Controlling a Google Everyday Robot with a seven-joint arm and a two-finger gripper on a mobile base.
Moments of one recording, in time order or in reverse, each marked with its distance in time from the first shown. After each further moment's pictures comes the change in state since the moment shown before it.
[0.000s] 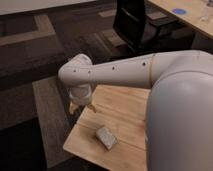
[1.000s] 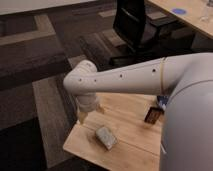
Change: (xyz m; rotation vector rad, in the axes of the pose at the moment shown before) arm 0.055 -0.044 0.011 0.107 0.088 -0.596
